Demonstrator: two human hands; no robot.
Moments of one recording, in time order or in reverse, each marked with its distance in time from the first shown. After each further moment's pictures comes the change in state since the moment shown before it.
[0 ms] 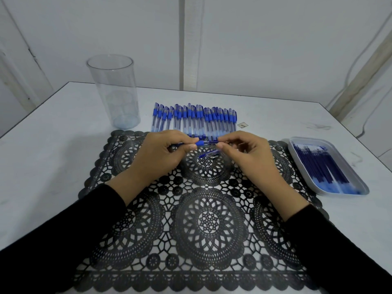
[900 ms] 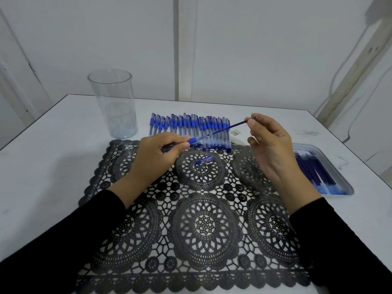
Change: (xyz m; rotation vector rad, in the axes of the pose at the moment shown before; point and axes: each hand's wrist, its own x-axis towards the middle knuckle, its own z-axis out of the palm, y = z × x) left_hand 0.005 -0.002 0.001 -0.028 0.148 -0.034; right_hand 0.017 -0.024 -0.035 0.774 0.311 0.227
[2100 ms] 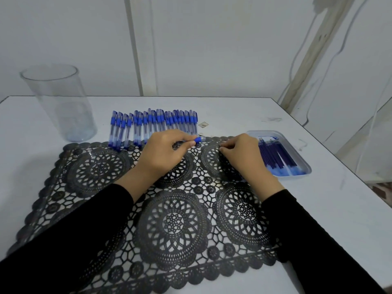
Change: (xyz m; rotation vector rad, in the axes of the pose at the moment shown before) left_hand 0.021 0.026 0.074 0.037 -0.266 -0.009; right_hand 0.000 0.010 -0.042 -1.484 0.084 0.000
